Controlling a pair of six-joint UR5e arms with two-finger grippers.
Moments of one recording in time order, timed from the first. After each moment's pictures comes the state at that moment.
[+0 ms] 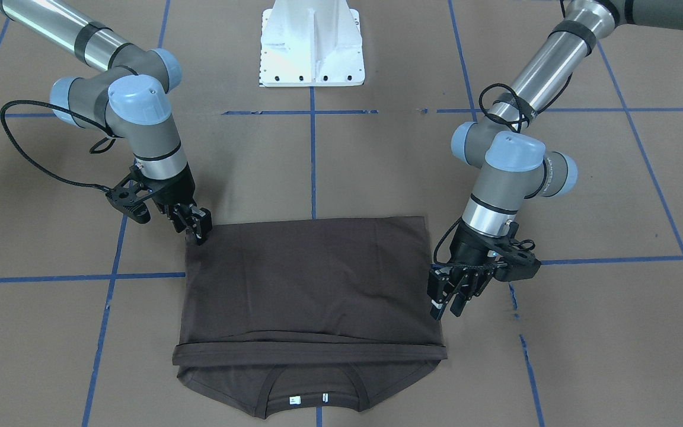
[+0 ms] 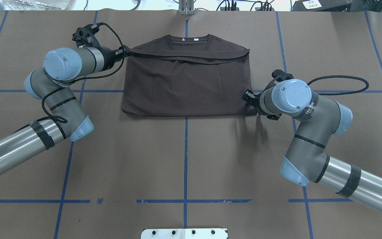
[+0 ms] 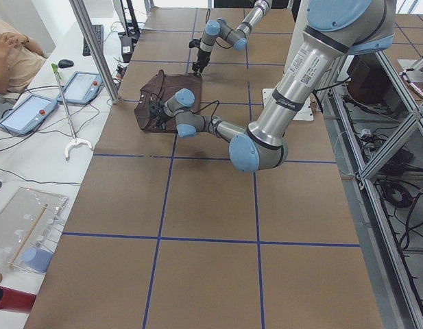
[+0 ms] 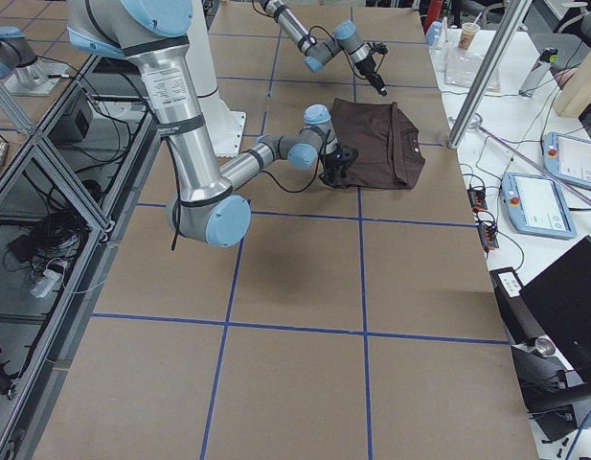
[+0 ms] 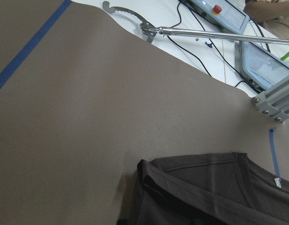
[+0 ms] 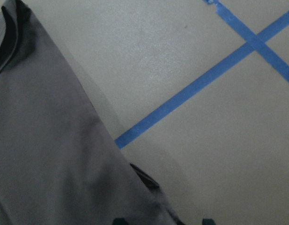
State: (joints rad) left arm -0.76 -2.18 -1.18 -2.58 -1.58 -1.49; right arm 0.61 -1.18 1.62 -1.19 1.68 1.80
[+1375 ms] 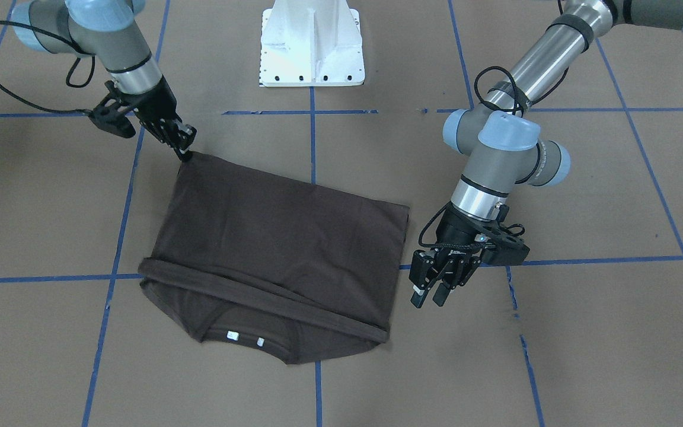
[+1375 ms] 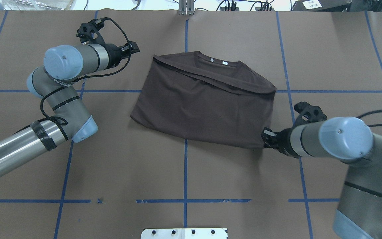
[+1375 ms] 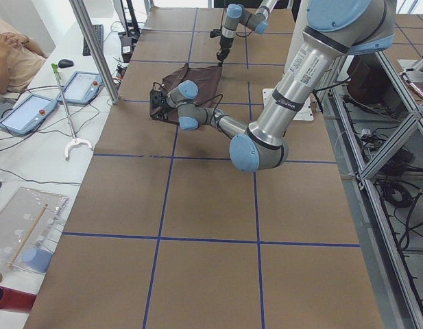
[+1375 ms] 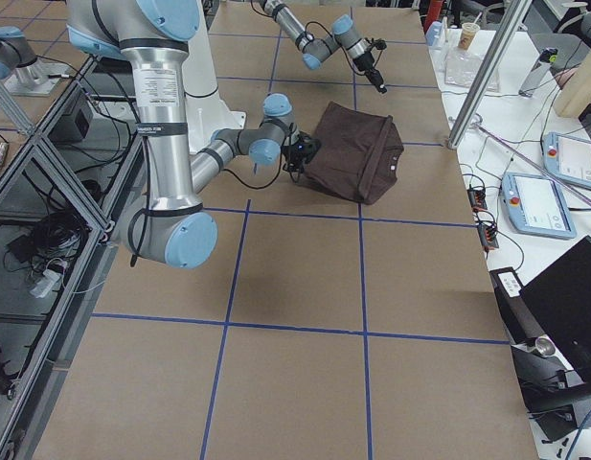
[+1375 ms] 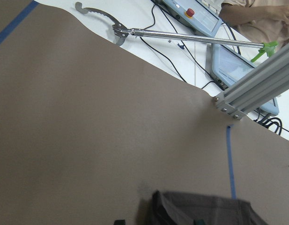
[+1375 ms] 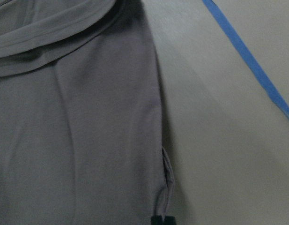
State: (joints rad) left arm -0.74 -2.18 -1.29 -2.57 -1.59 -1.49; right arm 0.43 -1.55 2.13 -1.20 1.75 1.83
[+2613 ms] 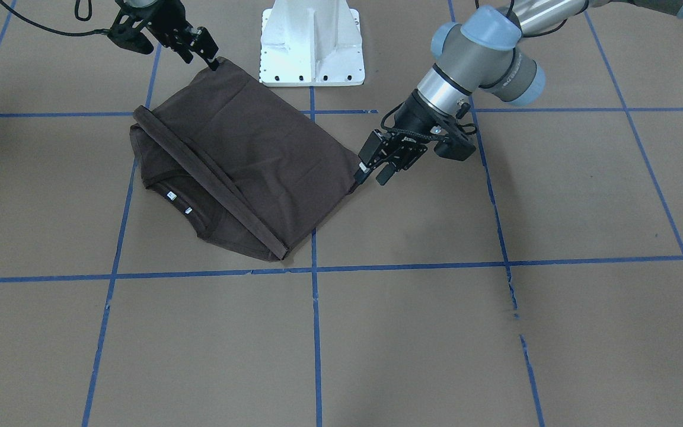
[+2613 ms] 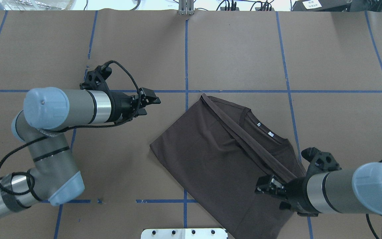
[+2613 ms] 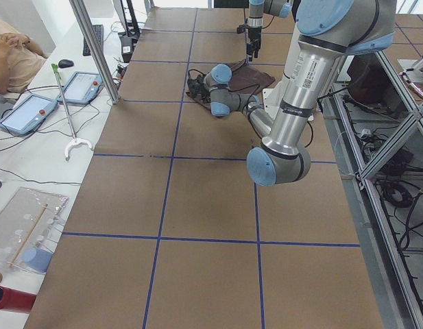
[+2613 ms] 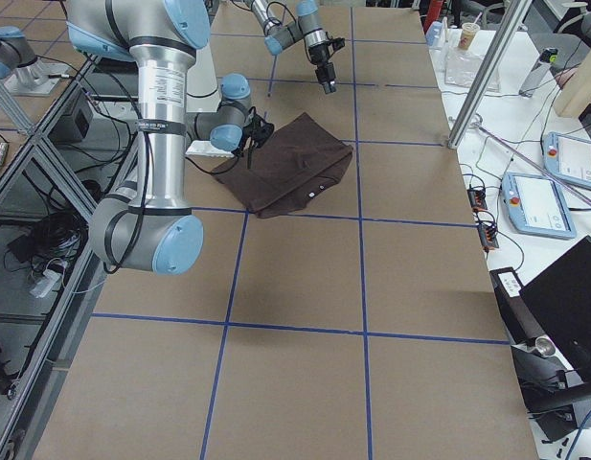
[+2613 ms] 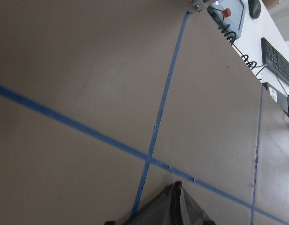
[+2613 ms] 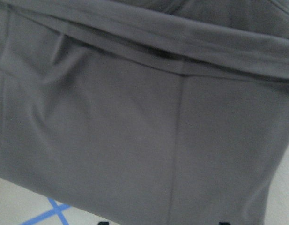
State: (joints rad) left arm -0.52 -1.98 -1.79 -2.31 -1.72 -1.80; right arm 0.29 -1.62 2.30 -1.21 1.80 1.98
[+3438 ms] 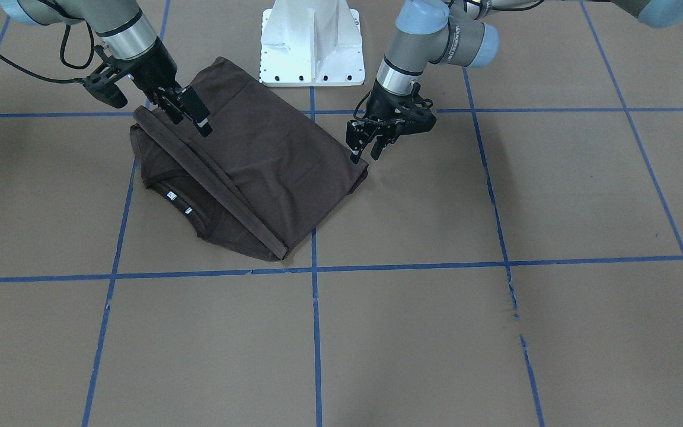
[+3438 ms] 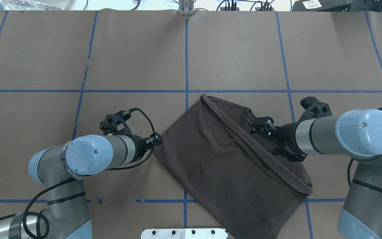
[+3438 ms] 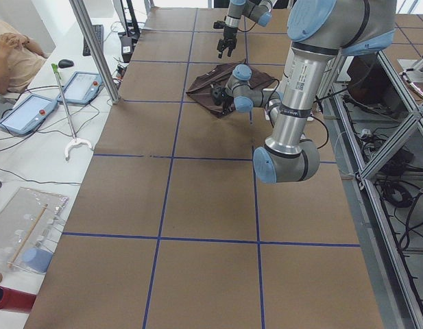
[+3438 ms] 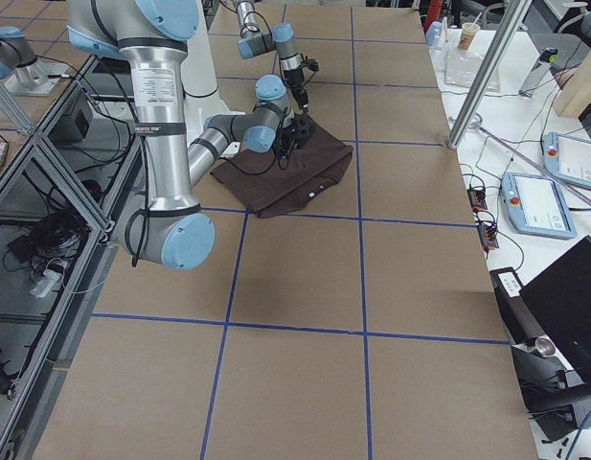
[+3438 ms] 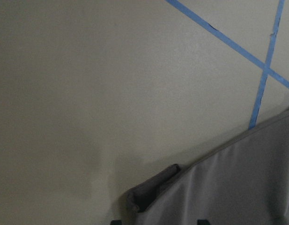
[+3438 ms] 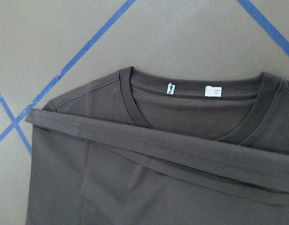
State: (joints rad) left arm -0.35 -1.98 -1.81 -2.01 -1.56 -1.80; right arm 0.50 -1.47 2.14 -1.20 1.79 1.97
